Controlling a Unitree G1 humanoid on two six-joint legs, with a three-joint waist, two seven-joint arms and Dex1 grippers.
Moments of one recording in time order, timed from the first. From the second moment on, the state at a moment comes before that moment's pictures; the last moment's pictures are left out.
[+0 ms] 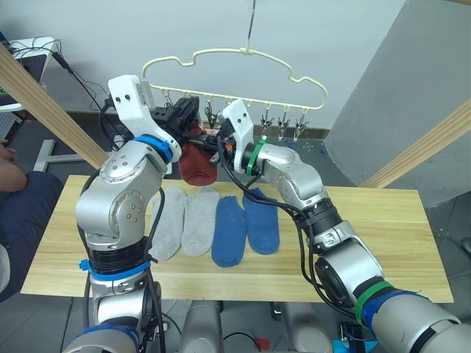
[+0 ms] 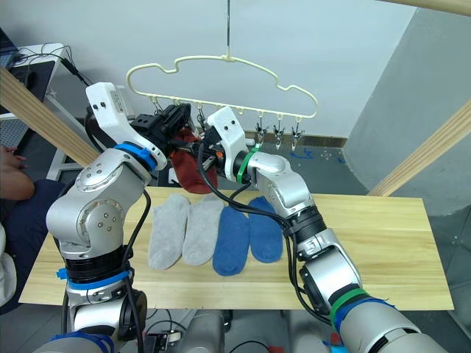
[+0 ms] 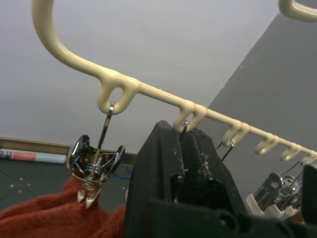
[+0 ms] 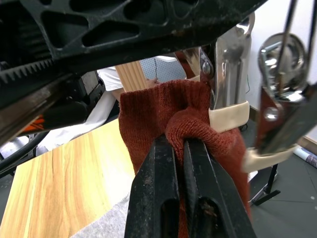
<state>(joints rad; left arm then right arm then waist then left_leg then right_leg) -0.67 0.32 0.22 -0.38 -0.46 0.84 -0.14 -1.01 0.06 0.18 0.46 0.26 0.38 0.65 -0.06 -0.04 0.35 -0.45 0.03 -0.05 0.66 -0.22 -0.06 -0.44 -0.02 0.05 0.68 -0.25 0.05</state>
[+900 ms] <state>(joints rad) -0.66 0.32 0.21 -0.38 -0.48 0.85 -0.15 -1.03 0.08 0.14 0.48 0.26 0.38 0.63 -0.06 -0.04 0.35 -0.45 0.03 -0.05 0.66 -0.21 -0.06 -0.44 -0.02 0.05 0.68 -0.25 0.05</state>
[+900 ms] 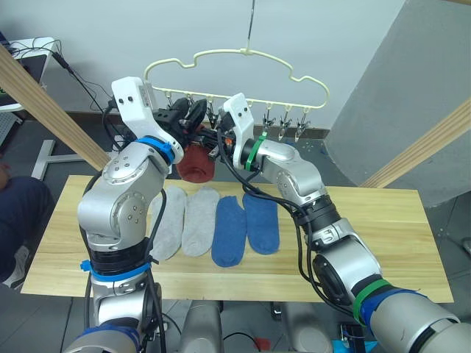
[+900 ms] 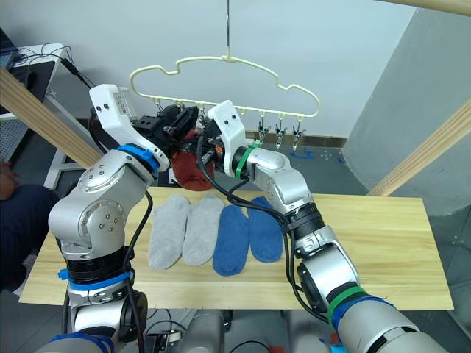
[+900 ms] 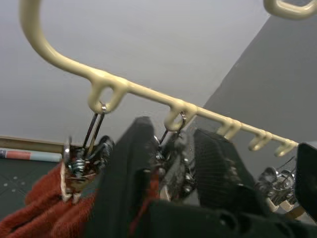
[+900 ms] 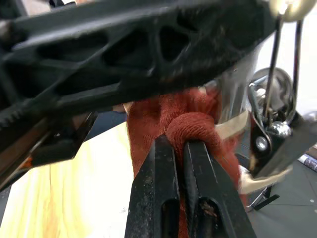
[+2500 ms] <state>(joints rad) -0.21 0.49 0.23 -0.70 -0.49 0.79 -0.25 -0.57 -0.32 0.20 -0.35 0.38 0.91 0.69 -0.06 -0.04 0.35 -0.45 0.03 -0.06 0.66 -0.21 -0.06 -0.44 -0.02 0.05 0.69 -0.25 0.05</state>
